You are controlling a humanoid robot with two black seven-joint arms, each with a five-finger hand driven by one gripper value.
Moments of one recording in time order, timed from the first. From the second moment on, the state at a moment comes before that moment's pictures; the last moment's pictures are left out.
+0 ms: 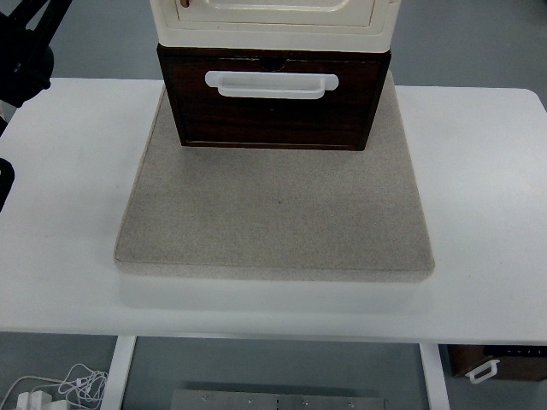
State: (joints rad) left arm -1.30 0.36 -0.99 -1.16 0.42 -0.08 -0.03; right arm 0.02 0.00 -0.01 0.18 -0.04 -0.05 0.03
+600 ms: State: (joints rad) left arm -1.33 0.37 -1.17 -0.86 0.35 0.09 -0.04; right arm 0.02 0.00 -0.01 0.18 -0.04 -0.05 0.03
